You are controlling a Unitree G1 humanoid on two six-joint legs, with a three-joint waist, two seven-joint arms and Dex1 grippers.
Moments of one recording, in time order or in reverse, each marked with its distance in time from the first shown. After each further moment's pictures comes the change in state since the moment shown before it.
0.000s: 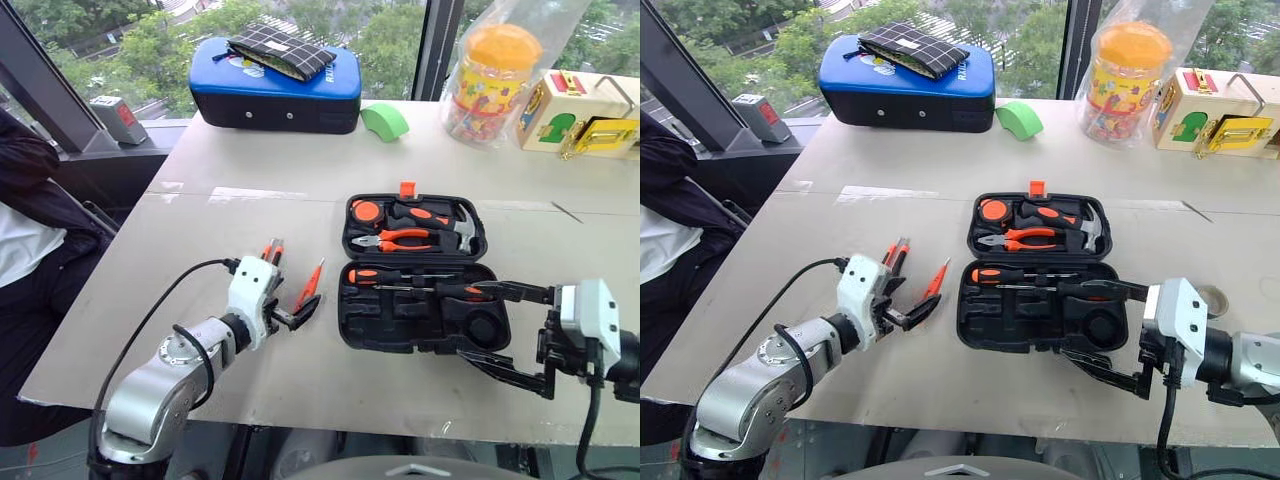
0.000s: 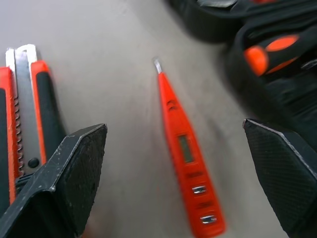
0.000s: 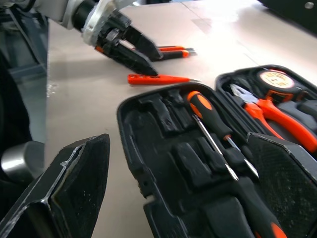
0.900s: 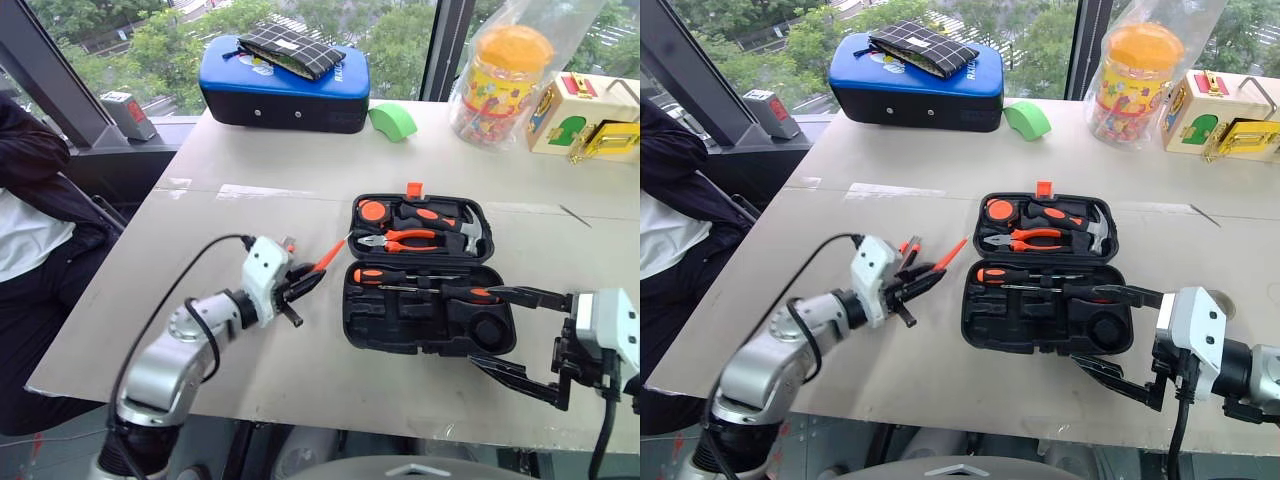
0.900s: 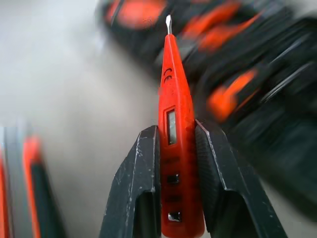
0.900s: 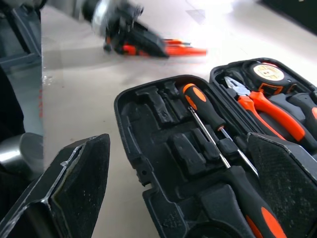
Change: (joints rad) left arm -0.171 0.062 -0.030 0.132 0.004 -0.258 -0.346; right arm 0.105 0.016 -0.099 -0.054 0.009 0.007 -0.006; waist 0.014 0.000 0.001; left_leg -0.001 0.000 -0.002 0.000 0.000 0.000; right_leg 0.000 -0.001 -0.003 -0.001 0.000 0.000
